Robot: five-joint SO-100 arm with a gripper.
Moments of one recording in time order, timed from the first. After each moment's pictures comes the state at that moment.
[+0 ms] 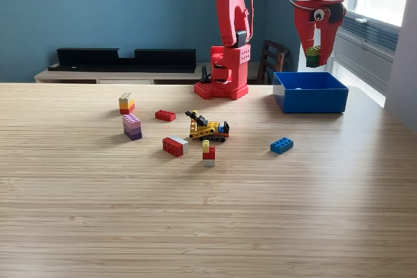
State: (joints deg) arm -61.1 103.3 93.1 88.9 21.0
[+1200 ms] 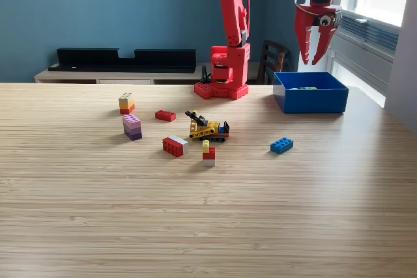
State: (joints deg) arm -64.0 103.4 96.0 88.9 19.4
